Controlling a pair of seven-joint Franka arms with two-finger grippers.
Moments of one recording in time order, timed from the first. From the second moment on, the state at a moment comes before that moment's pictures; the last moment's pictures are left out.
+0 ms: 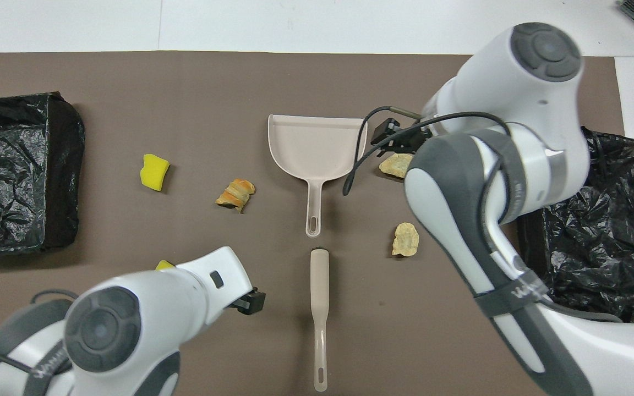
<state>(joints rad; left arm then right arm) -0.59 -0.32 -0.07 -2.38 -0.11 2.16 -0.27 0.35 0.38 0.00 -1.44 0.17 1.83 0.66</state>
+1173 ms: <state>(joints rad) -0.61 -0.23 -0.44 -2.59 -0.11 2.63 -0.64 0.57 0.58 0.00 -1.46 0.05 2.04 0.72</state>
